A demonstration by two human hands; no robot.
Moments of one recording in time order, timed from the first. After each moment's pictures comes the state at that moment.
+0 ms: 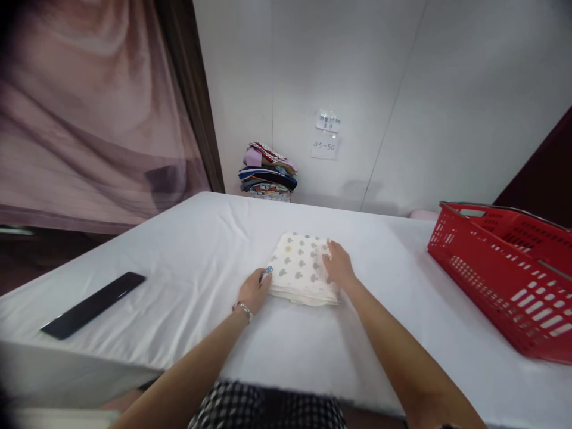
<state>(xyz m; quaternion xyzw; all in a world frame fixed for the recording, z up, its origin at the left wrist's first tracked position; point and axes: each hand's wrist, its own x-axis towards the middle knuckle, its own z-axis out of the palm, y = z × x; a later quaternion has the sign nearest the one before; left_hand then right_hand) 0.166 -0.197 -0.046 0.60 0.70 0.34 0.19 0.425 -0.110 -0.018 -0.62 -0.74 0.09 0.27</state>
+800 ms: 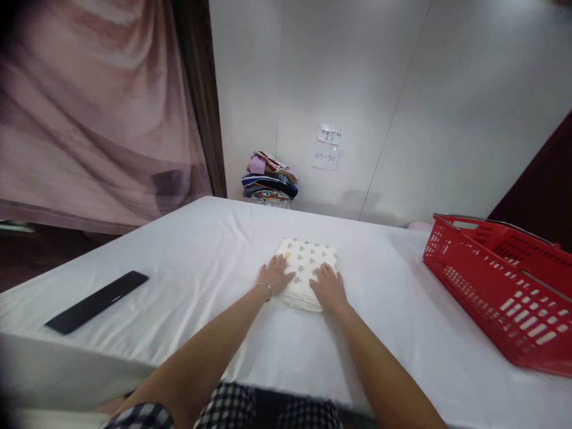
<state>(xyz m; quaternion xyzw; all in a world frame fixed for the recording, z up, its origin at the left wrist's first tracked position) 0.204 -0.142 -0.037 0.73 0.67 0.10 0.13 0.404 -0.160 -0.039 -0.61 -0.79 0.02 0.06</state>
